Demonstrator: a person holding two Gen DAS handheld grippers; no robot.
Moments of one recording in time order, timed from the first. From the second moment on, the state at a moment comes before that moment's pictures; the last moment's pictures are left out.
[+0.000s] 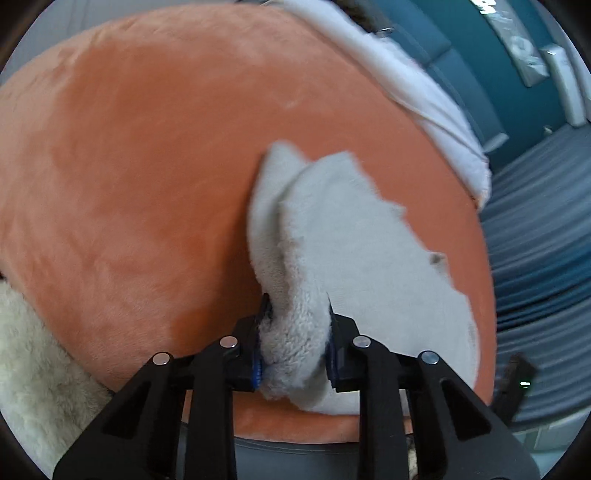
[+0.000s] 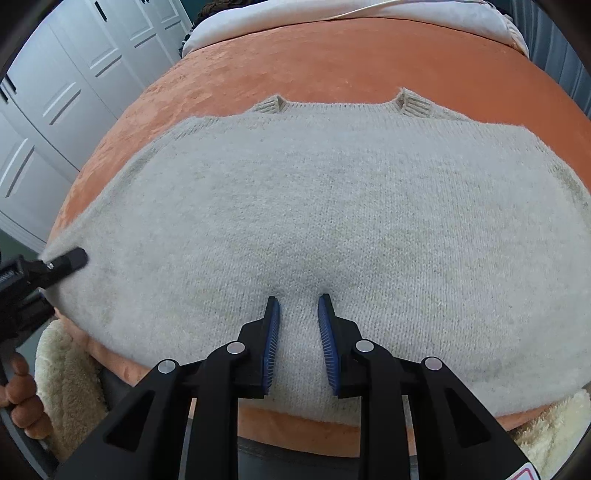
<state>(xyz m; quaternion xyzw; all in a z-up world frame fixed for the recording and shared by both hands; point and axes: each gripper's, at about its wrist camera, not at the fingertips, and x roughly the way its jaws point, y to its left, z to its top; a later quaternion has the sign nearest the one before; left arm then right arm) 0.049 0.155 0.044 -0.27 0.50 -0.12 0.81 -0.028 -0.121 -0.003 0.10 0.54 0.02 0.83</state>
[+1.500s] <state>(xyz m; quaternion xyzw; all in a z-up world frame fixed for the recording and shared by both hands) 0.013 -0.063 -0.005 0.02 0.56 -0.21 0.80 -0.064 -0.242 0.080 0.24 0.44 0.02 0.86</state>
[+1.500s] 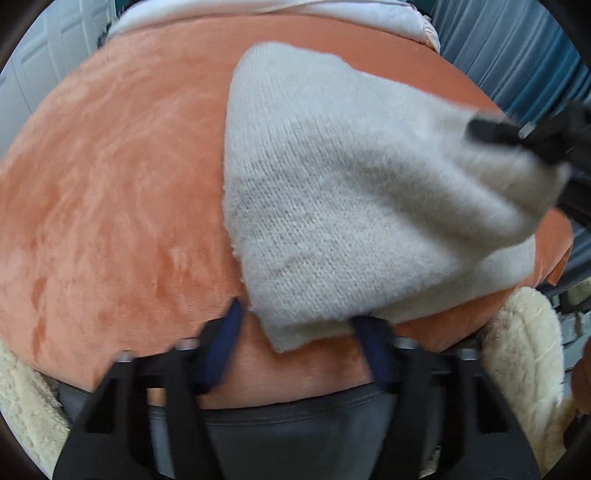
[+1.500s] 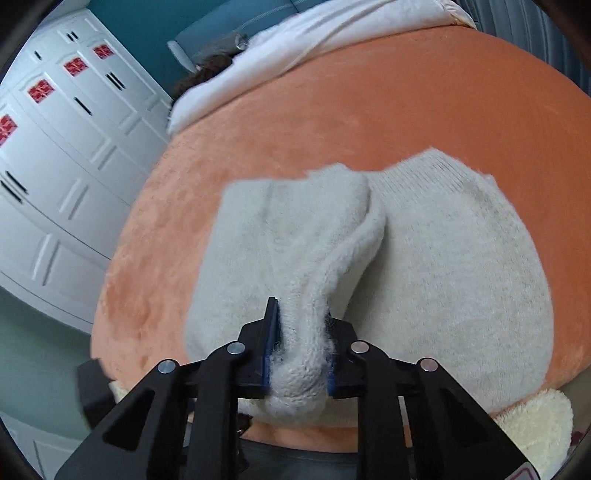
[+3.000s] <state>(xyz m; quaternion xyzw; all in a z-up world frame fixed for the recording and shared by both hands) 0.014 -0.106 -0.006 0.05 0.58 -0.20 0.79 -0.117 -0.368 0.018 0.29 0.46 -0.08 0.83</state>
